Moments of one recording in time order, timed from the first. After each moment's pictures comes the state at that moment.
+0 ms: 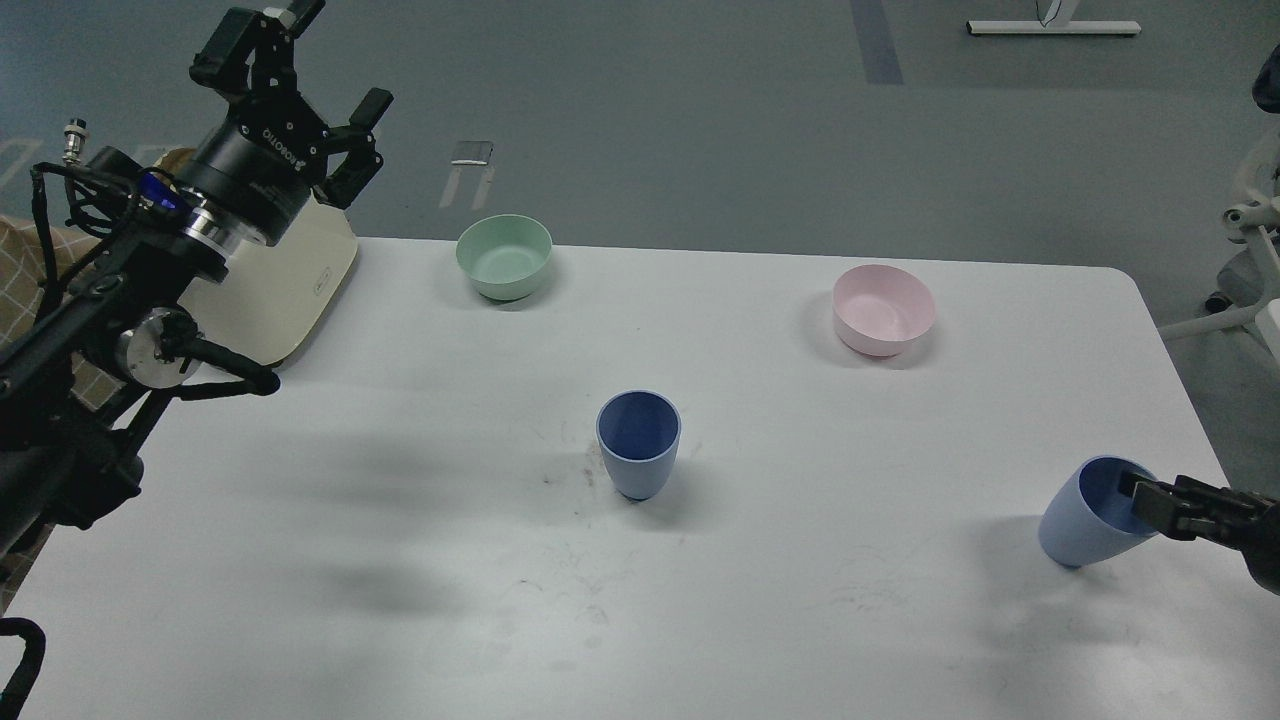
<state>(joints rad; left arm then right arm) -0.58 0.55 -1.04 -1.10 0.49 -0.34 -0.37 -0.20 -0.83 1.44 1.60 -1.89 0.49 0.05</state>
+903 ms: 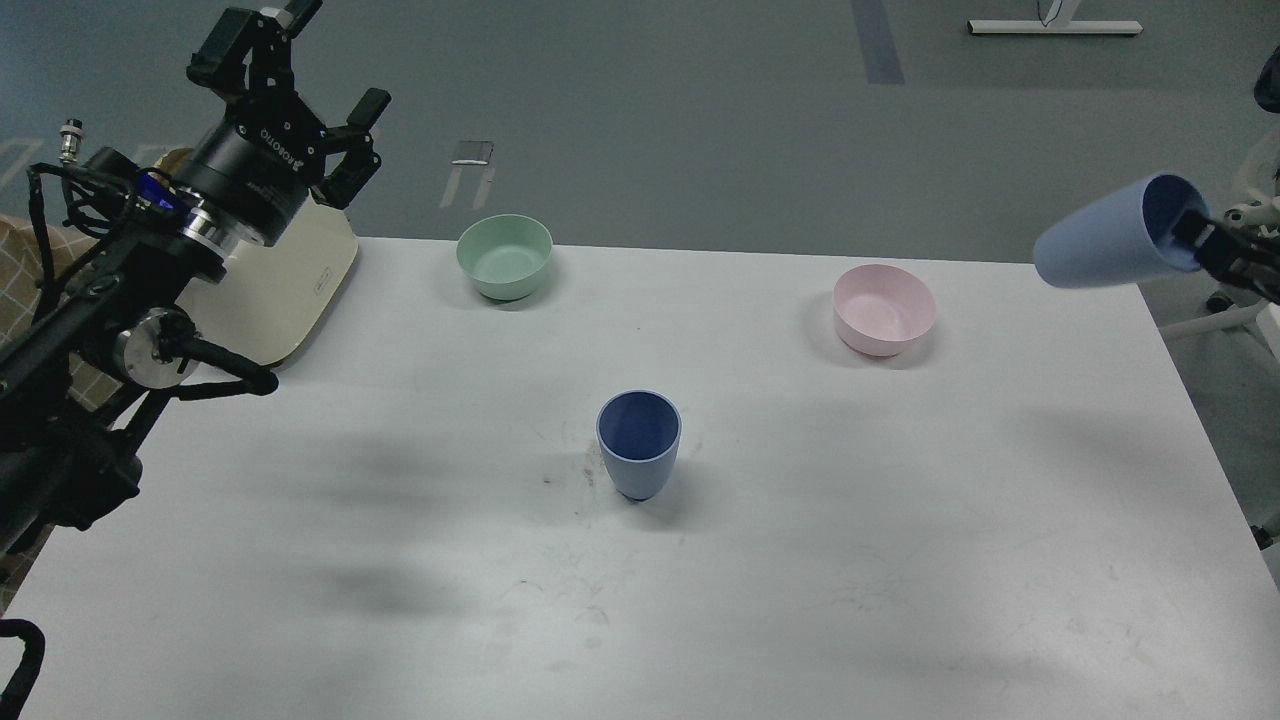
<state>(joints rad) -0.58 0.55 -1.05 -1.10 0.49 -0.34 -0.36 0.23 -0.75 1.53 1.60 -1.70 0.49 0.03</state>
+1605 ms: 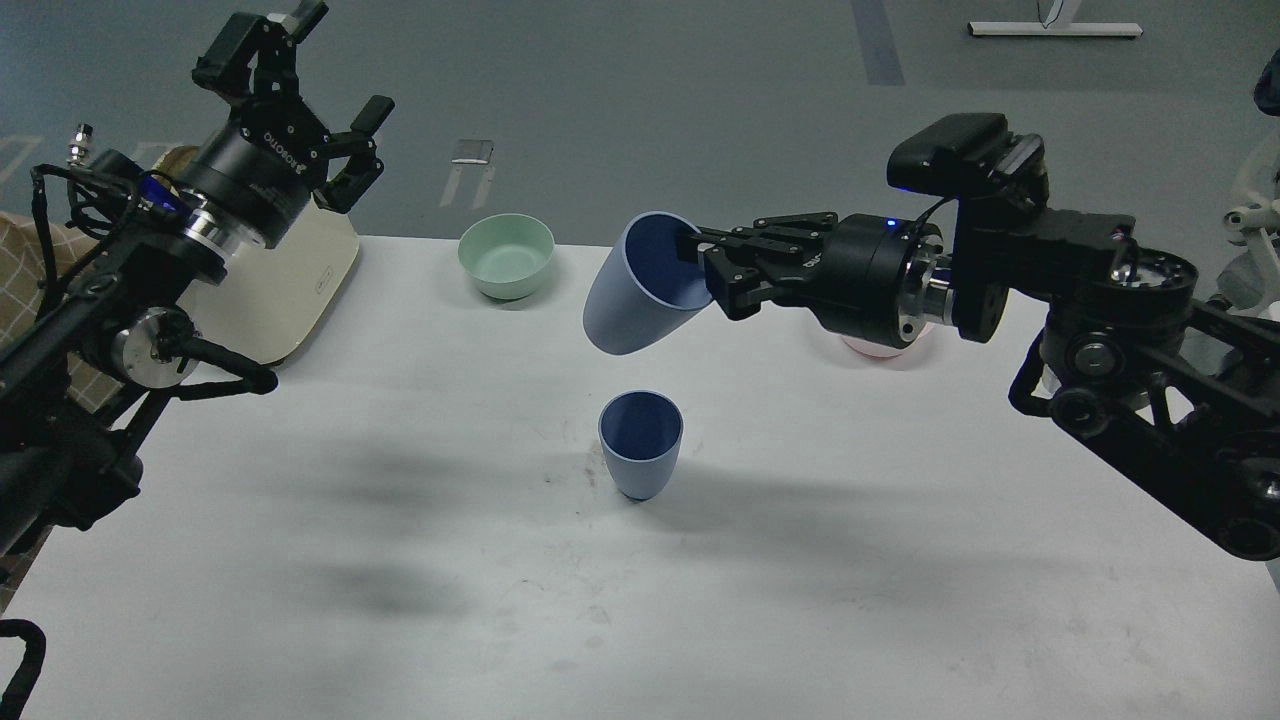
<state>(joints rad) -0.57 0.55 -1.05 -1.10 0.47 -0.34 -0.33 0.89 -0.44 0.67 1.63 -1.78 0.49 -0.02</state>
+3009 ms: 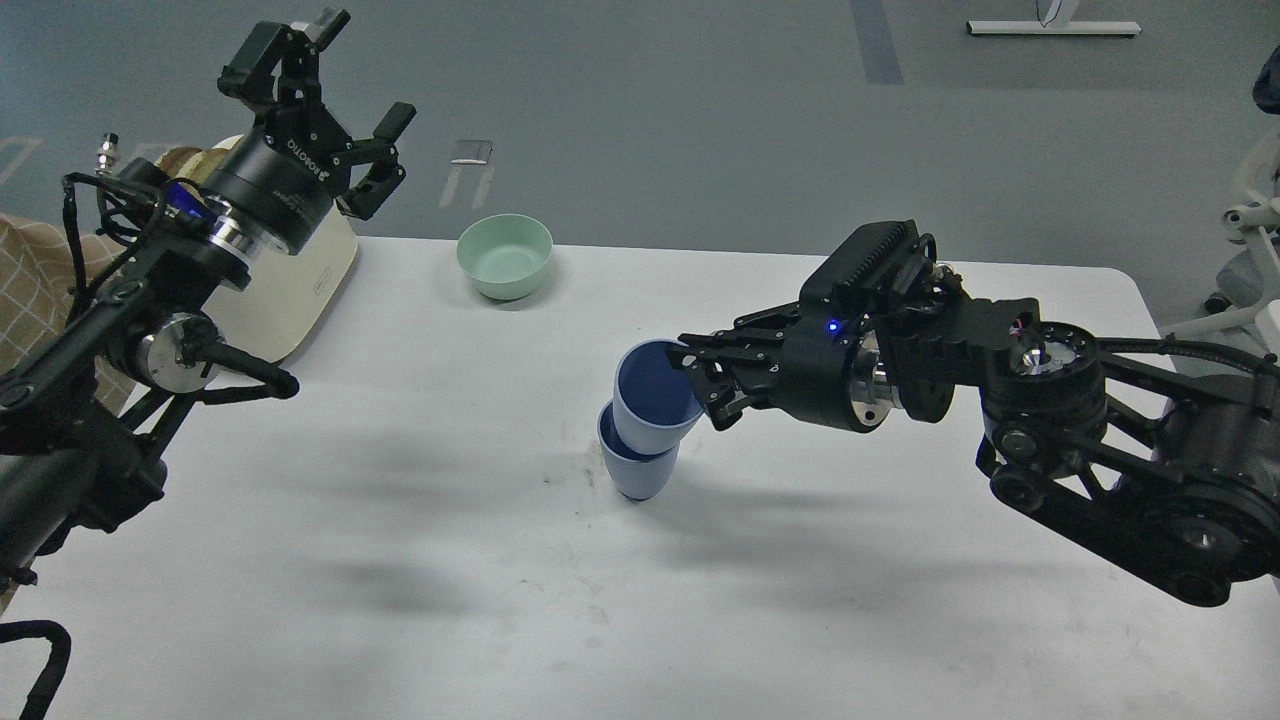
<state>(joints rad) -0.57 0.51 -1.05 -1.10 0.48 -0.34 -0.33 0.86 -0.44 0.50 1.62 -1.91 0.49 -0.03</state>
